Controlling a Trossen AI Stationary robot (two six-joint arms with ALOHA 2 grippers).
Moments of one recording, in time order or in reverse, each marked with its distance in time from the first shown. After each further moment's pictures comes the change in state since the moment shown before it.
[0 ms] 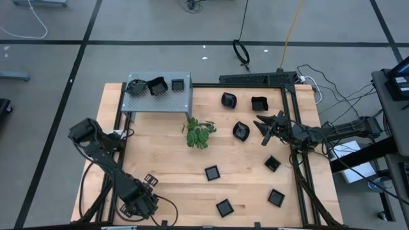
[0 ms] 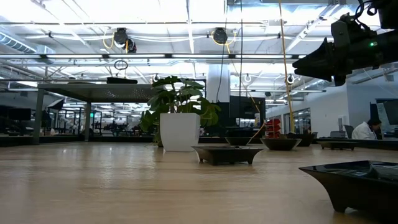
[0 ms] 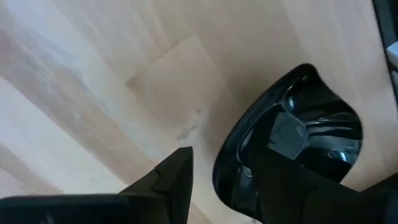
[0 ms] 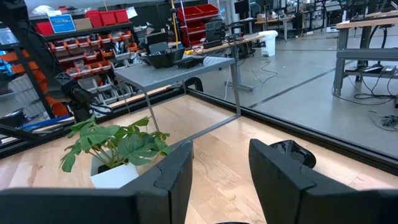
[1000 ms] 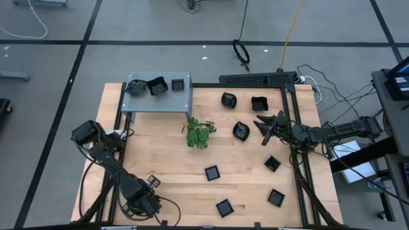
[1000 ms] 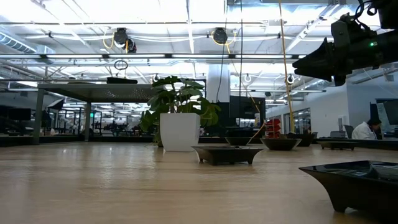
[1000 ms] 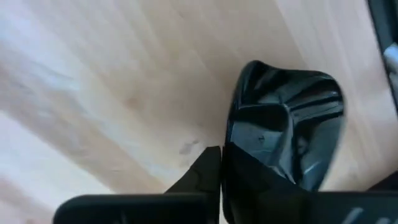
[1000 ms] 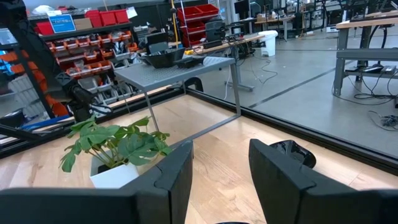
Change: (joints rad) left arm 0.052 0.020 -0.002 0.032 0.039 0.084; right arm 0.000 0.000 0.000 0.000 0.000 0.000
